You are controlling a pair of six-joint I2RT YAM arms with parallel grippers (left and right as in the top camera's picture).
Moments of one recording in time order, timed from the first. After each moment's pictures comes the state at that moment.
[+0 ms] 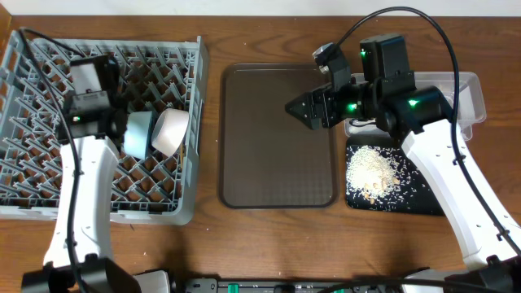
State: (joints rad) left arm 0.19 1.46 1.21 -0.62 -0.43 0.36; right arm 0.33 1.55 1.44 -0.73 -0.63 0.10
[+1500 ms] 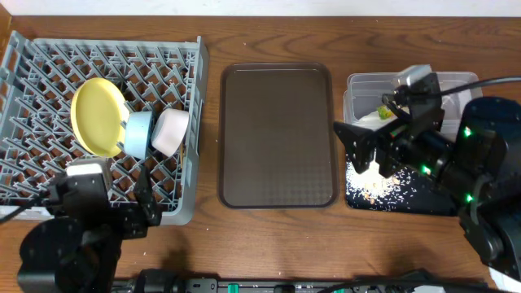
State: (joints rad) left arm -0.02 0.56 1.21 -1.09 -0.08 -0.08; right arm 0.33 1.02 1.44 -0.89 -0.34 0.09
